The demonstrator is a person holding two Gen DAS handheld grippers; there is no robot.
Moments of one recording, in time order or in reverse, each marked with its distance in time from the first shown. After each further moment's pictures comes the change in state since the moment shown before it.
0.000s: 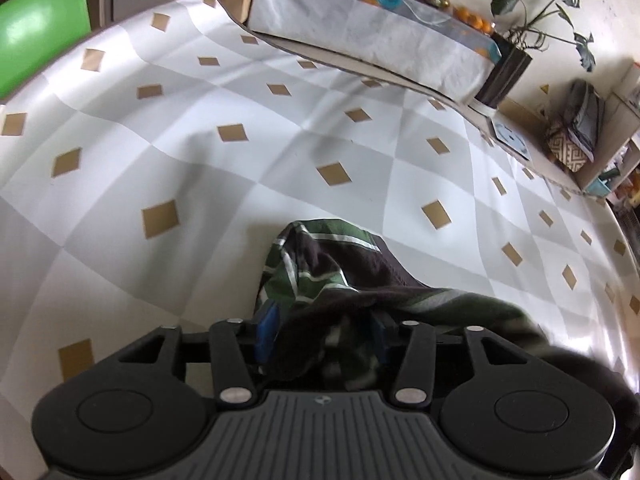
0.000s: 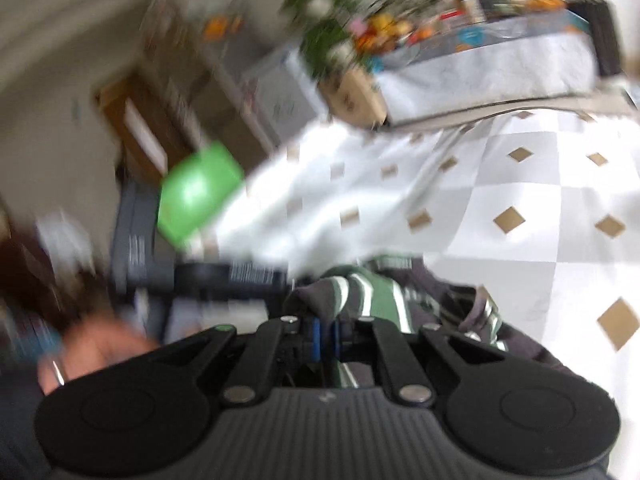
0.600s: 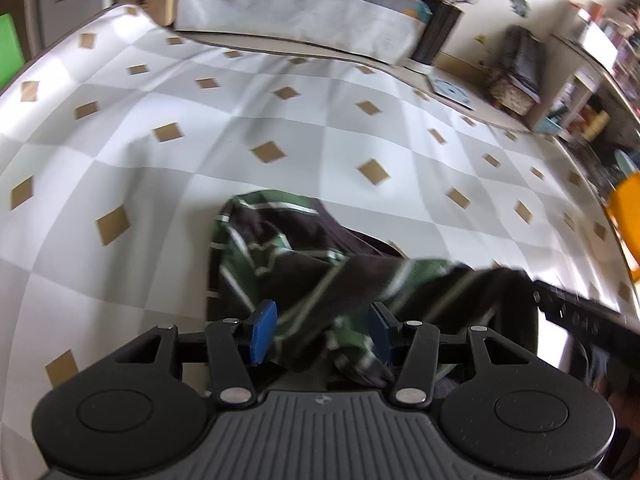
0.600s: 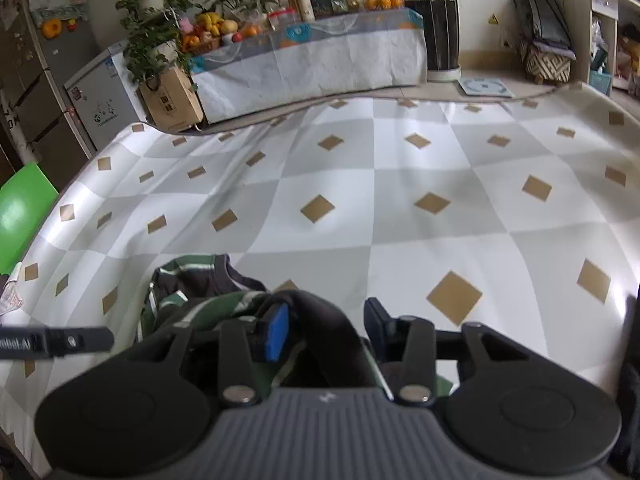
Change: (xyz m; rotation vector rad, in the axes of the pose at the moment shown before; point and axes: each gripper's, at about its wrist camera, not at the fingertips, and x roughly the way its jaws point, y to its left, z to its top) left arm -0.015 -0.030 -0.020 0.217 0.076 -0.134; right arm 0.027 -0.020 -0.003 -0.011 0.025 -0.572
